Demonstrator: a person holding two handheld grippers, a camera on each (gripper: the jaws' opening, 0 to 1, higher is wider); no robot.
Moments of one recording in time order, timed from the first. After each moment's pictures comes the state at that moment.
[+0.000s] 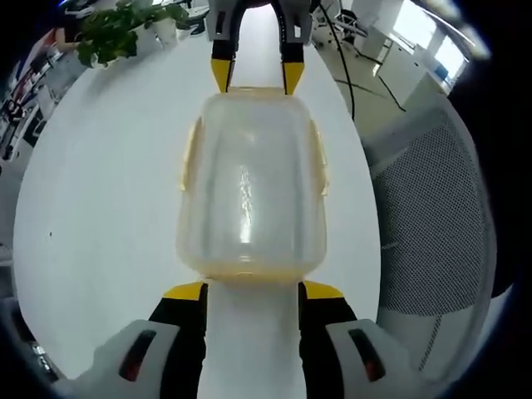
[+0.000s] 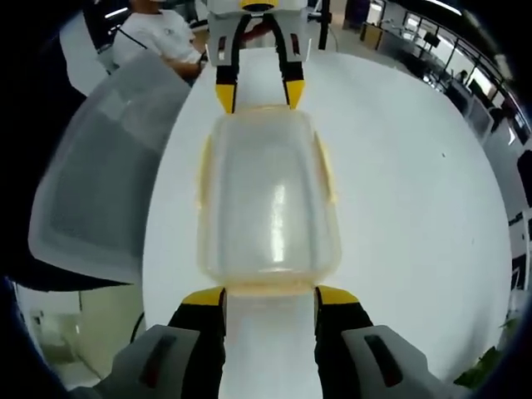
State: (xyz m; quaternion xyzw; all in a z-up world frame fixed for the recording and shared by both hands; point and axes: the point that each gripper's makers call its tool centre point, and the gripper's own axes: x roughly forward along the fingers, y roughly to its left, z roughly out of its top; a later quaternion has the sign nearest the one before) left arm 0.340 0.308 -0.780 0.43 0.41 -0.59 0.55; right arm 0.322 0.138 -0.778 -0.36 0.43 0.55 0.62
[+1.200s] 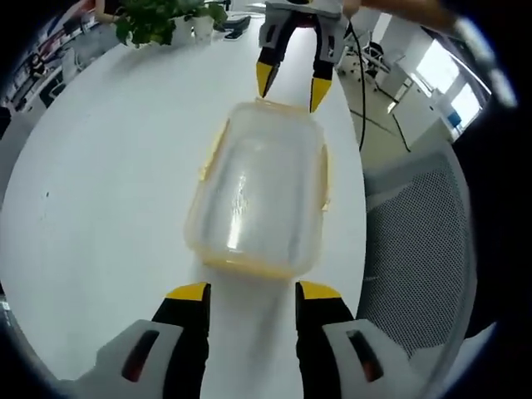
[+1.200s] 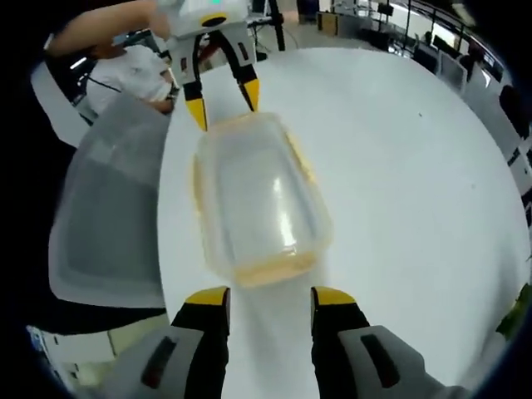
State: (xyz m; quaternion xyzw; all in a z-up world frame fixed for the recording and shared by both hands) left arm 0.338 0.312 -0.770 0.33 0.46 -0.57 0.59; right arm 0.316 0.127 -0.768 -0.25 0.48 0.51 0.67
